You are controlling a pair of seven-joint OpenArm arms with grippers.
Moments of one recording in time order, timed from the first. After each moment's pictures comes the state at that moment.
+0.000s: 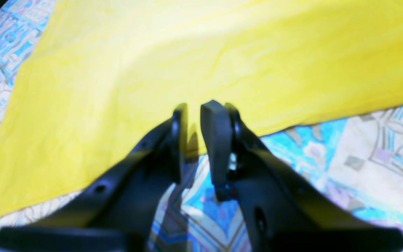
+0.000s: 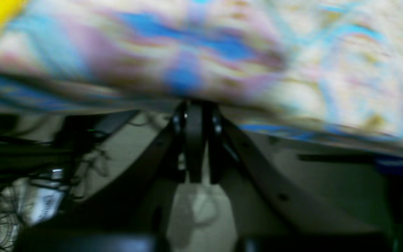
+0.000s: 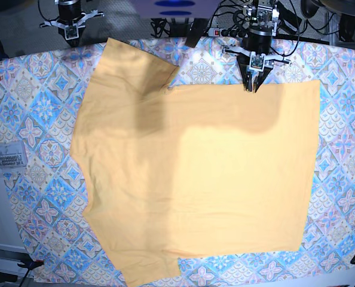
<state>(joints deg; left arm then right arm) 29.1 -3.5 -4.5 66.5 12.3 1.2 -34.3 -38.6 8.7 15.1 61.3 -12.2 1.4 29.1</state>
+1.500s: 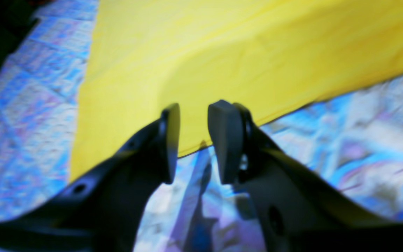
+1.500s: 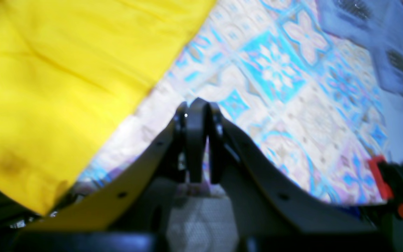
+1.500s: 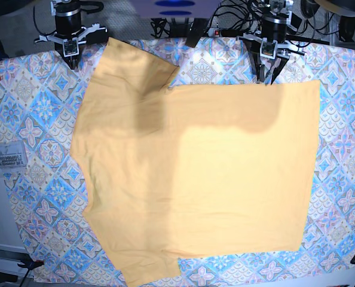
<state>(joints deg) 38.5 -6.1 -10.0 78.0 18.8 1.0 -34.0 -47.4 6.6 12.1 93.2 -11.2 0.6 11.5</state>
